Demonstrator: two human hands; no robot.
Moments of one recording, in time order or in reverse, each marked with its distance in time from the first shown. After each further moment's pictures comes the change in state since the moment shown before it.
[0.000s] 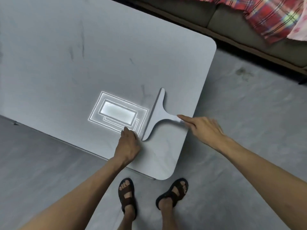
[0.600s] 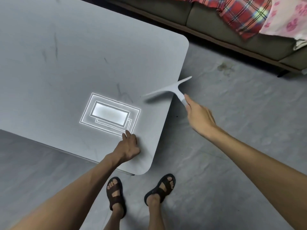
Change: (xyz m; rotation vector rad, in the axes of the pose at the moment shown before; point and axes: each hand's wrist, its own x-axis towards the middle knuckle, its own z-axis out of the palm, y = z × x) left_hand -0.012 0.071 0.047 0.204 -0.340 0.062; right_hand -0.034 0.043 -0.056 0.253 0.080 0.327
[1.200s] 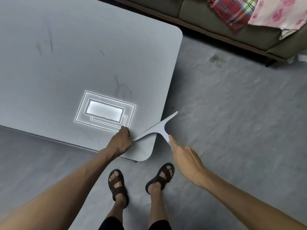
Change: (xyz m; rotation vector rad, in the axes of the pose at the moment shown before) left_hand -0.034 -0.033 -0.001 -0.107 0.153 0.078; right_hand -0.158 -0.020 0.067 -0.081 -0.272 -0.045
